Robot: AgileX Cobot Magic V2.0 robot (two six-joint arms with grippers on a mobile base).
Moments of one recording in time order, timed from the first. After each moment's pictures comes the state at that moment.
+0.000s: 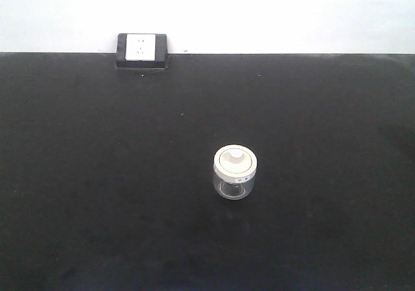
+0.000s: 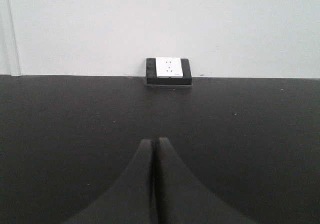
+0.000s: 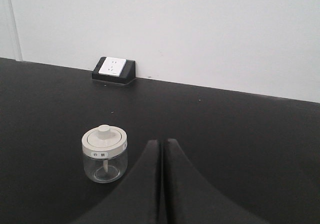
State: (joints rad) left arm -0.05 -0.01 0.03 0.01 0.10 -0.11; right arm 0.42 0.01 -0.33 -0.25 0.46 0.20
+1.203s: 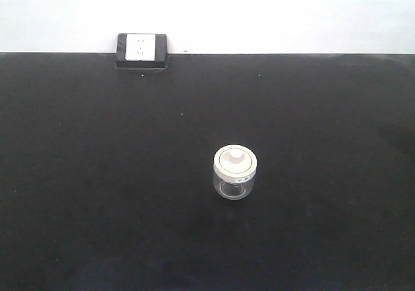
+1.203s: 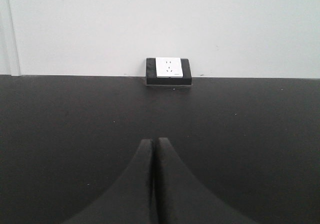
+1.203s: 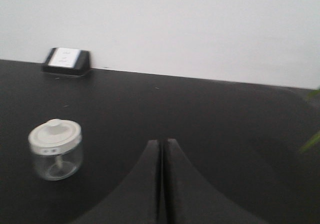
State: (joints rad) left arm -0.05 -0.01 0.03 0.01 0.10 -0.11; right arm 0.22 0.01 -0.32 -0.23 0.49 0.18
